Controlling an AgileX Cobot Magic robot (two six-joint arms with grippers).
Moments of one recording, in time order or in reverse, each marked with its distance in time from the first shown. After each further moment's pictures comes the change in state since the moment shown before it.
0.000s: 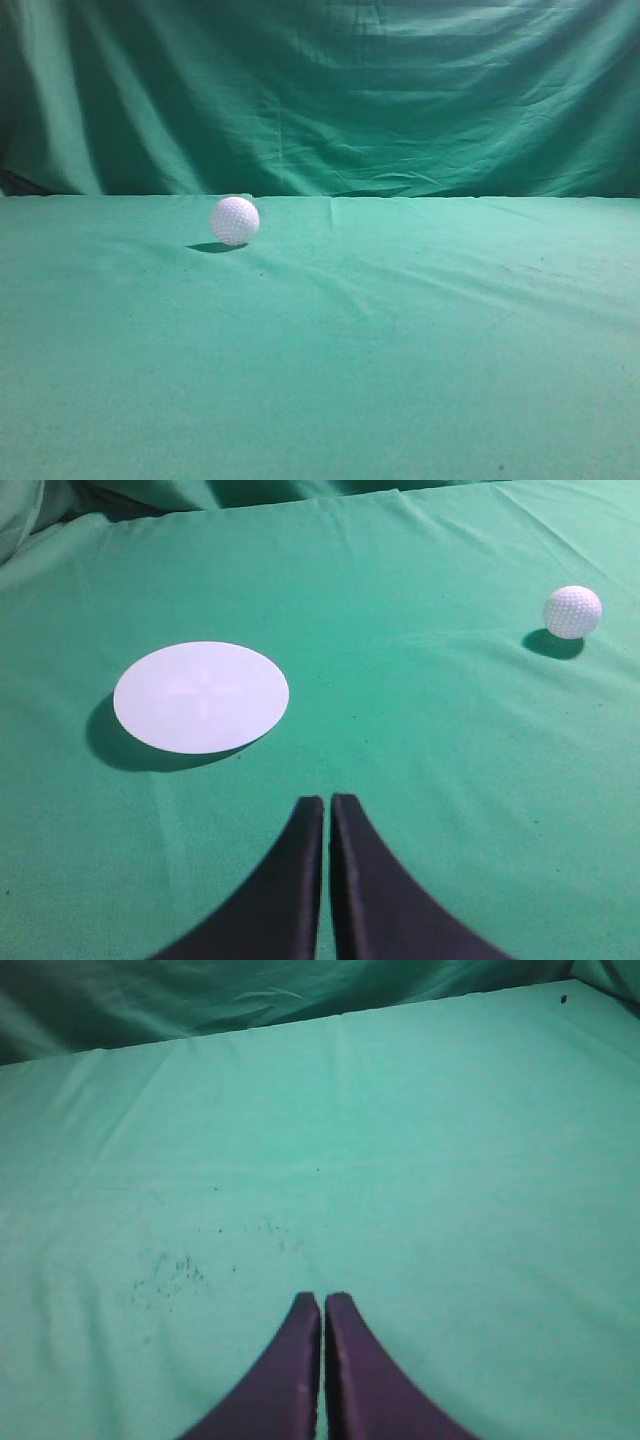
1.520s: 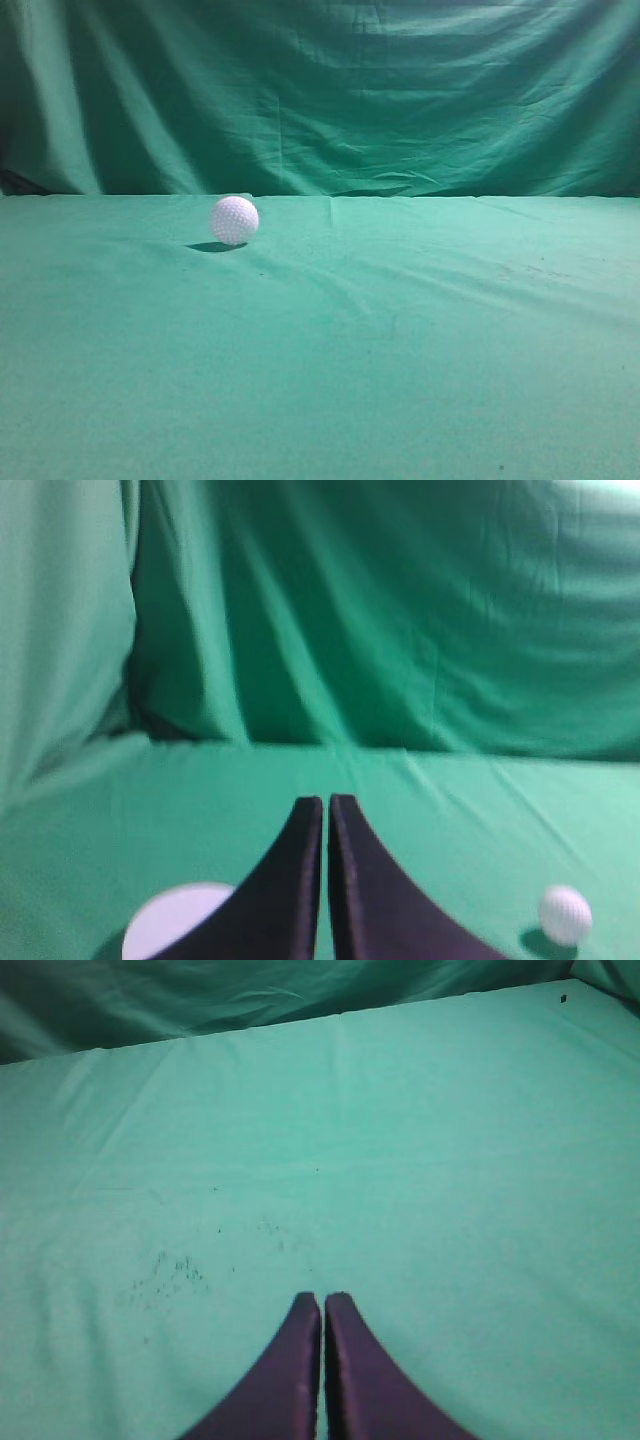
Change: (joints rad) left arm 0.000 0.000 0.000 -0.141 -0.443 -0.004; right arm 0.000 0.000 0.000 0.000 0.000 0.000
